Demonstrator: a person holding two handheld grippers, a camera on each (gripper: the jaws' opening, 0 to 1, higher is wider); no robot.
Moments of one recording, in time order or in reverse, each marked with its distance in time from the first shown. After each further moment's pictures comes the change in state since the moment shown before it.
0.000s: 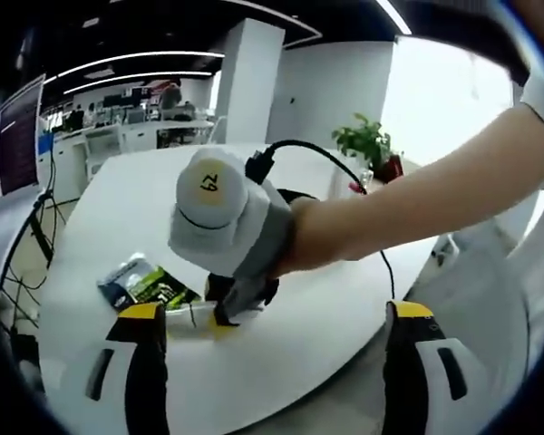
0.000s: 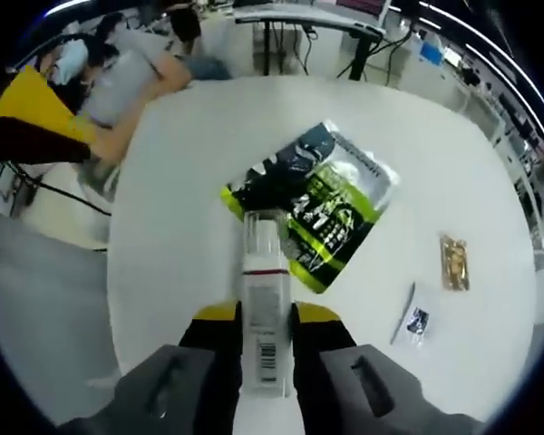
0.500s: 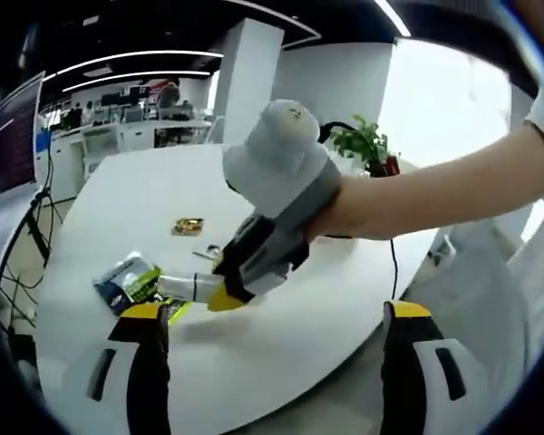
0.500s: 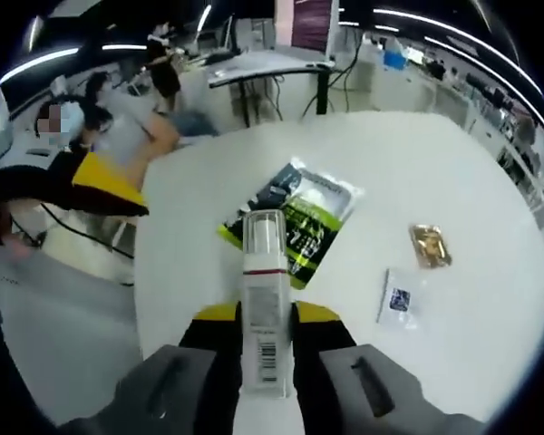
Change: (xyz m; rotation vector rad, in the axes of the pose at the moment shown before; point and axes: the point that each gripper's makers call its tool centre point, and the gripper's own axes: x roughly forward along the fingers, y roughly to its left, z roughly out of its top) left arm 0.000 -0.005 -0.002 0.002 0.007 -0.018; right arm -0.040 -0.017 0.004 0.179 -0.214 -0.002
